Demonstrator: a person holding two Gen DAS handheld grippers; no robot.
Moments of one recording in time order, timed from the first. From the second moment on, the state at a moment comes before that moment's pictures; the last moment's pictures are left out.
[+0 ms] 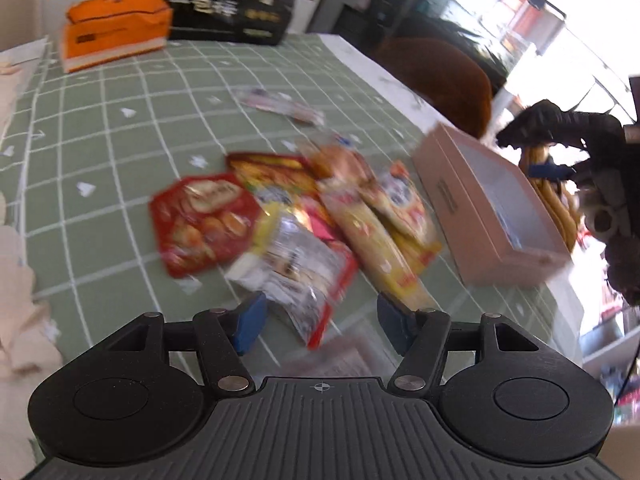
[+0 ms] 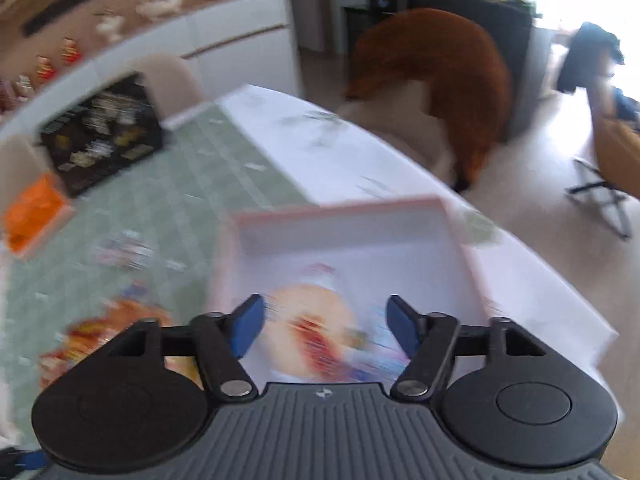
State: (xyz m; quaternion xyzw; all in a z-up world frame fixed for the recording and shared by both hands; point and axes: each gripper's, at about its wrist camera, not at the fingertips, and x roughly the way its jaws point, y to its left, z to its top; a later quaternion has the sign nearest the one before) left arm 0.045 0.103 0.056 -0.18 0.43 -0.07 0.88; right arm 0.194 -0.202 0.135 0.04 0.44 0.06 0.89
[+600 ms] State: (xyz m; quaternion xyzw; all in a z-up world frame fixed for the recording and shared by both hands) left arm 0.042 0.119 0.051 -0.18 0.44 -0.09 0.88; right arm 0.334 0.054 0.046 -0.13 0.51 0.23 0.82
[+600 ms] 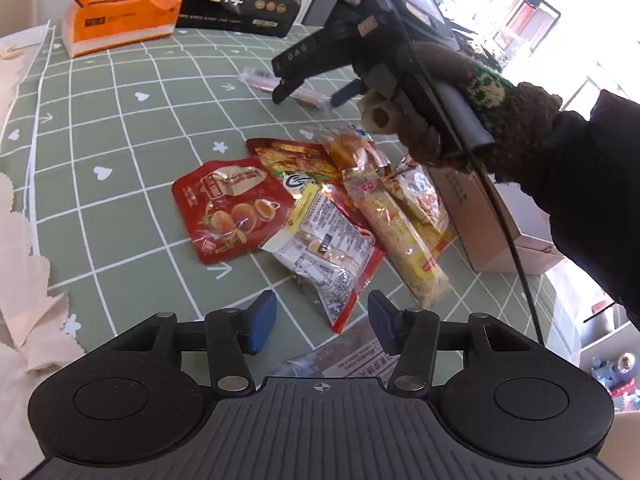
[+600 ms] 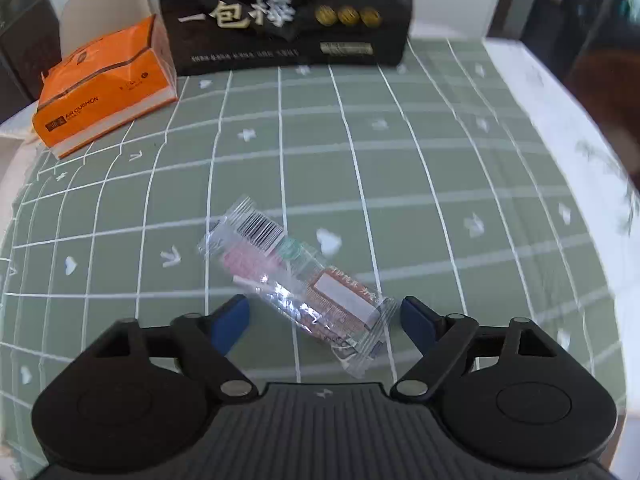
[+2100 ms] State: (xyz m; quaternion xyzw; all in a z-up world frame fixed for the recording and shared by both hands) left arm 0.035 0.083 0.053 -0.14 0.45 -0.08 0.88; right arm 0.123 -0.085 0.124 -0.02 0.51 0.26 0.82
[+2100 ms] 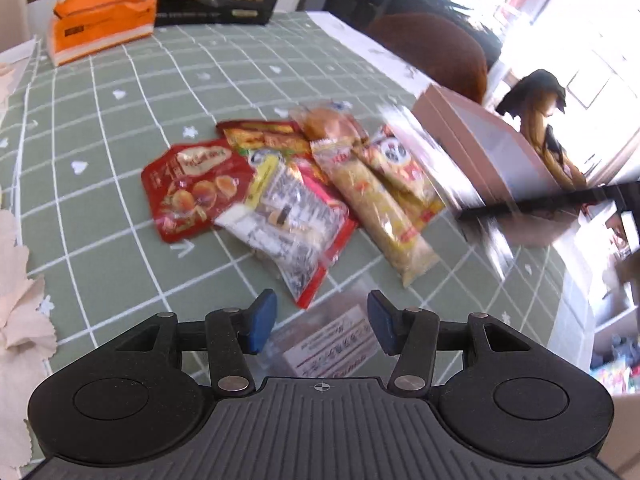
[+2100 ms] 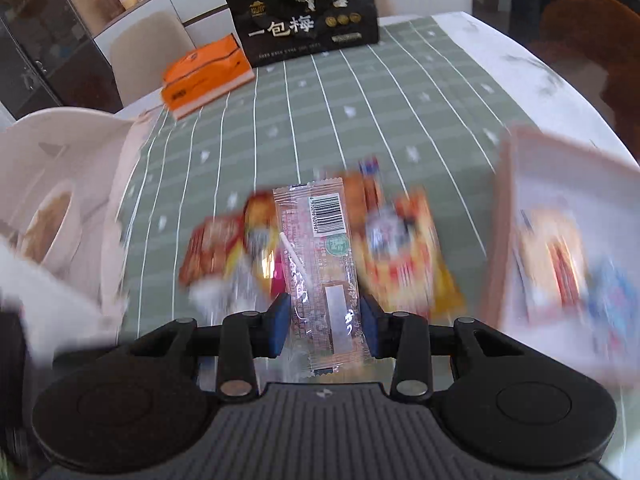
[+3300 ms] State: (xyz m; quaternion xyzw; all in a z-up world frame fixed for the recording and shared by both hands) left arm -0.001 -0.013 0.047 0.03 0.47 -0.16 0.87; right arm 0.009 -0.173 0.053 -0.03 0.49 0.07 0.87
